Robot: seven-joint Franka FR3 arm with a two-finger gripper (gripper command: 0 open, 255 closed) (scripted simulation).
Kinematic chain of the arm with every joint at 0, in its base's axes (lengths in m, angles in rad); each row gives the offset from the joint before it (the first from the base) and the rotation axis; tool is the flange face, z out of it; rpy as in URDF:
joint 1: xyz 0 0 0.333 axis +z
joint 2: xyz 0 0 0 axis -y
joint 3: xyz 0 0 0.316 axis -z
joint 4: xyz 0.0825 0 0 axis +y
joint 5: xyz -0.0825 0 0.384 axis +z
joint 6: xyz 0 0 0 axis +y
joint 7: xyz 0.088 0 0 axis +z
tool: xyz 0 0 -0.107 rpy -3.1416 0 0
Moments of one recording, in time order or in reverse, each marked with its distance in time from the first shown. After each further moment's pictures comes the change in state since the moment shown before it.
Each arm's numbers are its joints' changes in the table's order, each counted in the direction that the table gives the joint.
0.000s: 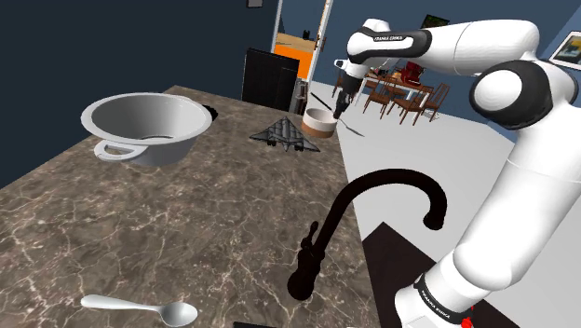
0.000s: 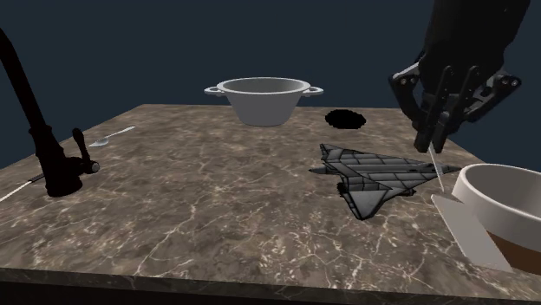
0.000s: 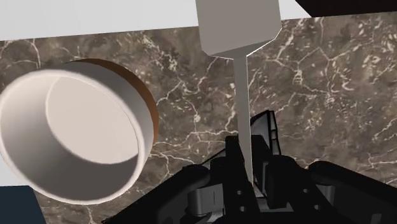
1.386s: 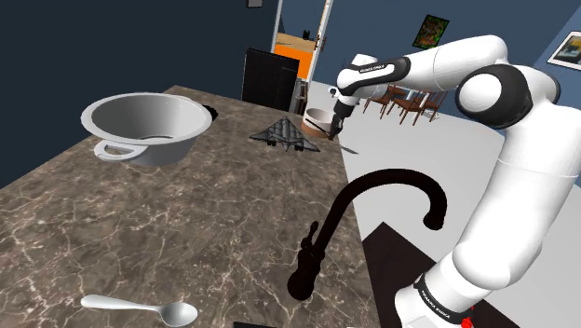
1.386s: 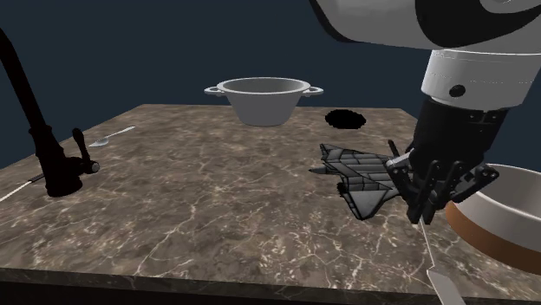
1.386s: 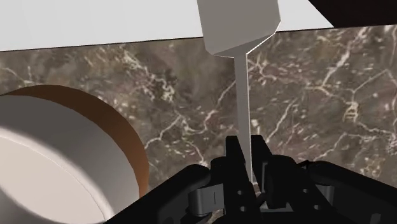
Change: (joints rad) arm -0.016 -0.074 0.002 0.169 0.025 -0.240 0.051
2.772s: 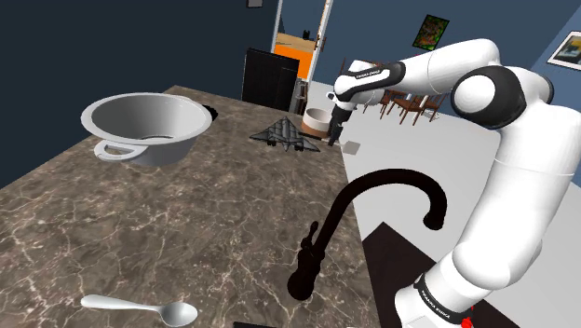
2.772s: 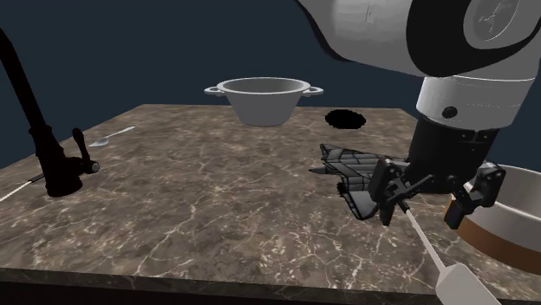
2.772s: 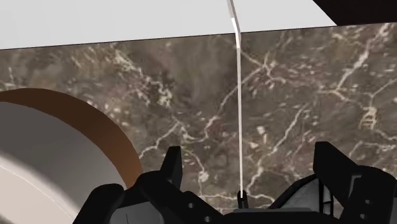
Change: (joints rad) arm 0.000 -0.026 -0.003 0.018 0.007 -0.045 0.004
